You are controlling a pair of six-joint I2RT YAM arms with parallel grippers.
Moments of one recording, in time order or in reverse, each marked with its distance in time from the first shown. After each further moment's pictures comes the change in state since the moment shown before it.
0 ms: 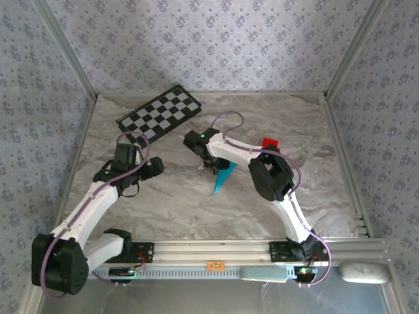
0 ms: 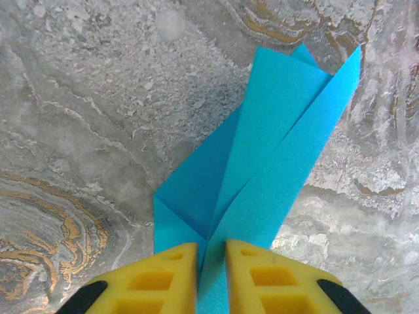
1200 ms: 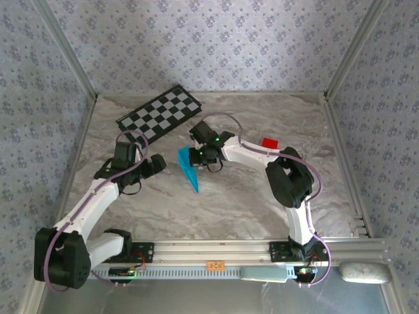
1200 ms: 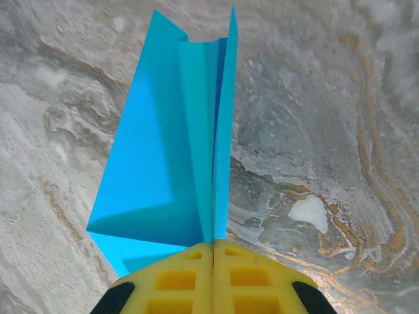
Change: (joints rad) left arm 0.027 0.047 0.000 0.056 0.115 -0.094; right arm -0.044 -0.210 -0.299 0.665 -0.614 -0.383
